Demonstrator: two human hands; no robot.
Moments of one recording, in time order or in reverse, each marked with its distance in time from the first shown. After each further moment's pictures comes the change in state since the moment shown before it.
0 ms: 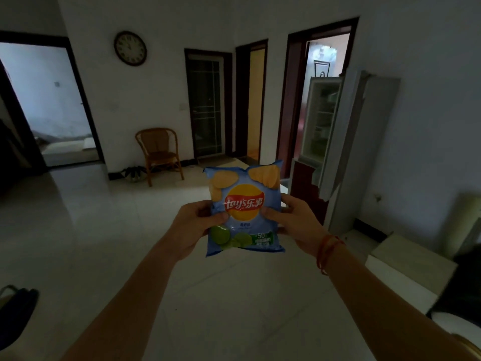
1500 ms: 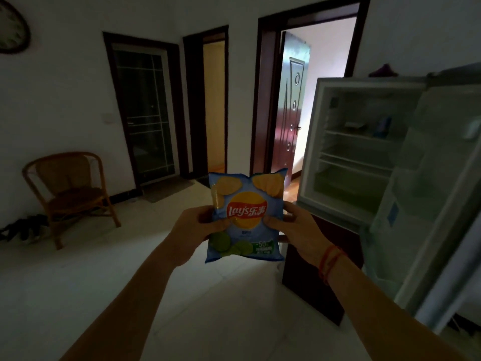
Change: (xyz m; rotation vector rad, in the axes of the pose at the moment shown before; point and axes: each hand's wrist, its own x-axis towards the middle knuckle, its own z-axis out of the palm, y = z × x) left_hand 0.914 -0.125 -0.078 -0.013 -0.295 -0.002; right_hand 0.856 0.130 -0.136 -0.005 0.227 0.002
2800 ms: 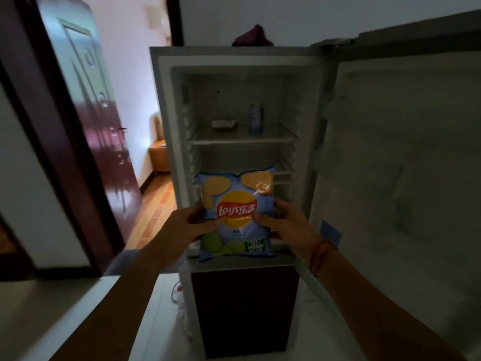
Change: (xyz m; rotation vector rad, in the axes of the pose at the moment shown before) left_hand 0.648 -0.104 0.208 -0.116 -0.820 -0.055; right_hand 0.391 0.085 -0.309 -0.074 0.819 0.075
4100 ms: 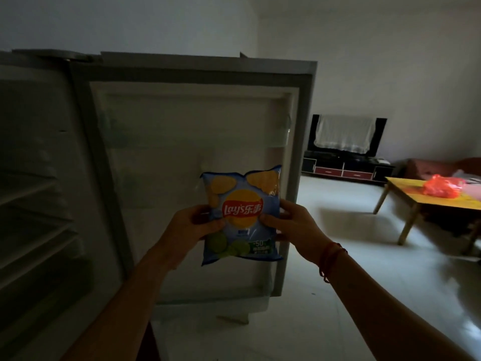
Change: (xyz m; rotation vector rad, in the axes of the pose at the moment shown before) left_hand 0.106 0.012 0.235 -0.118 -1.182 0.138; right_hand -0.195 -0.055 -0.079 -0.232 1.143 -0.014
